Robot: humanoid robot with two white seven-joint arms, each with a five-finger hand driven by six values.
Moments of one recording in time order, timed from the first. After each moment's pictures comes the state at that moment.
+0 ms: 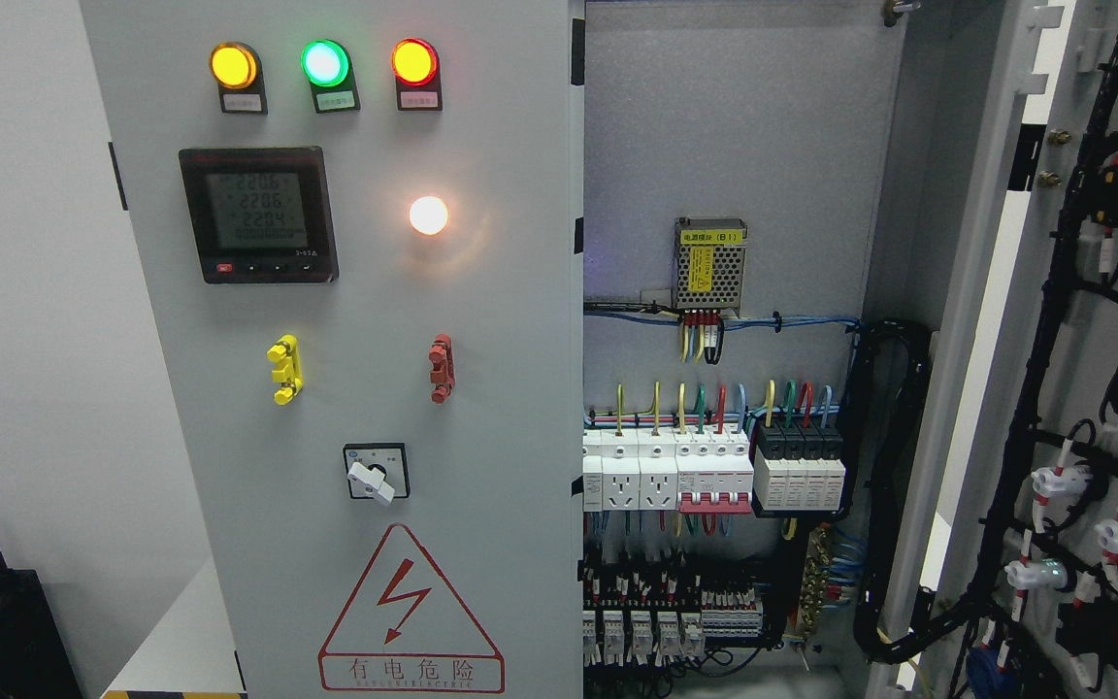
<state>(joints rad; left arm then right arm) 0.06 -0.04 -0.06 0.00 0.06 -0.27 -0.34 0.44 -0.32 0.59 -1.87 -0.05 -0.21 -0.16</state>
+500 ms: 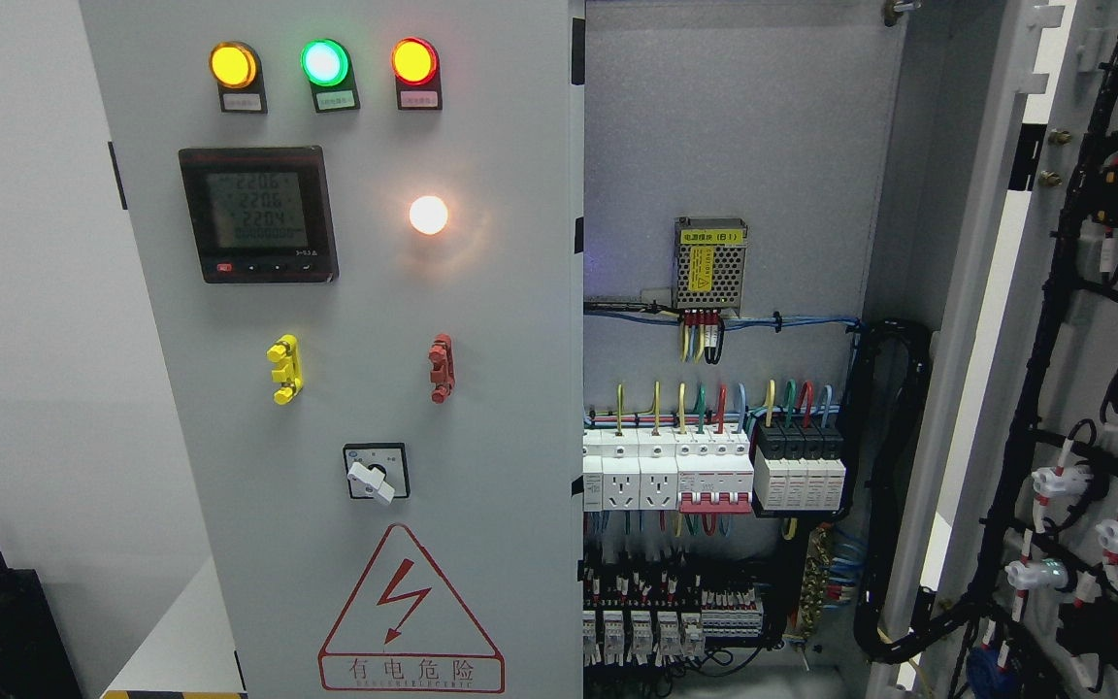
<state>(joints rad) 0.06 -0.04 -0.06 0.00 0.06 -0.27 -0.34 0.27 -0.25 0.60 -1.93 -0.06 -0.22 -0.16</state>
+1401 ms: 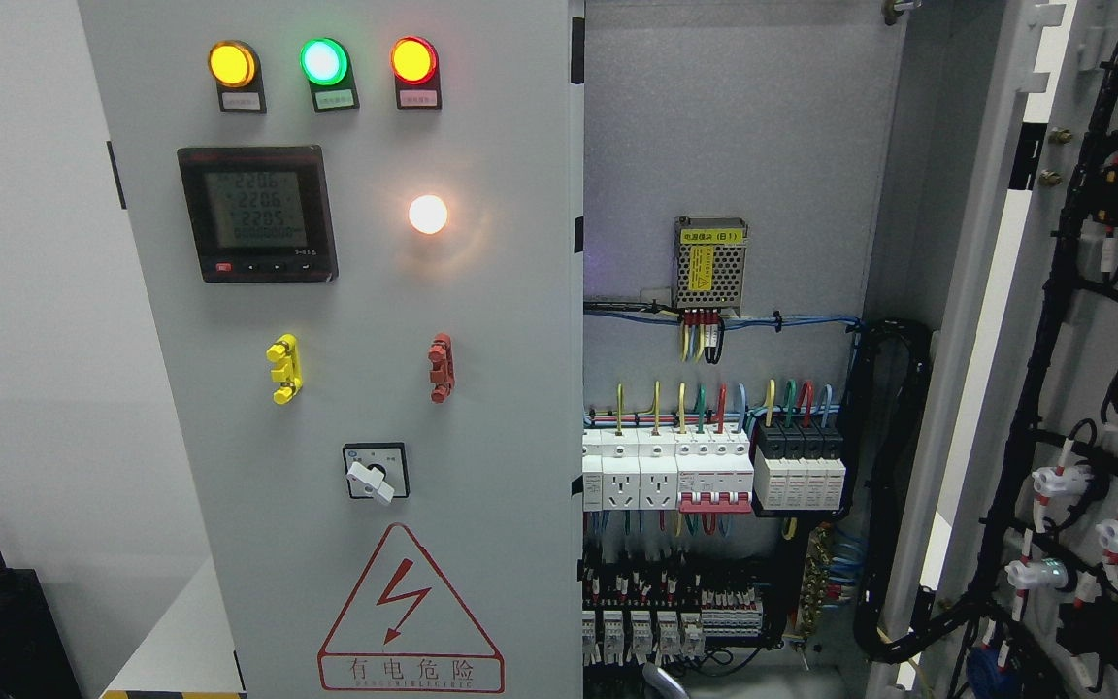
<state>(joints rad) 0.06 -0.04 -0.06 0.00 0.06 -0.27 -0.34 0.00 -0.09 0.47 -1.92 -0.19 -0.07 -0.17</state>
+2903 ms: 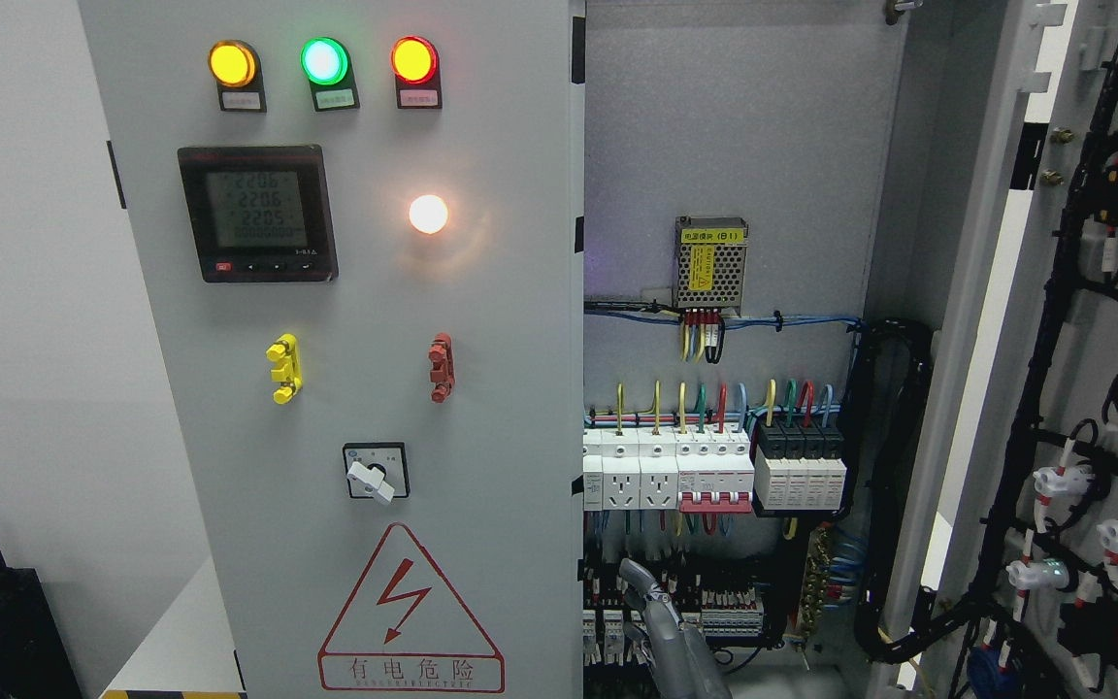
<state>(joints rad) 0.06 -0.04 -0.06 0.00 0.06 -0.27 -0.34 -0.28 -0.03 0.43 -1.72 -0.23 0.13 -0.14</state>
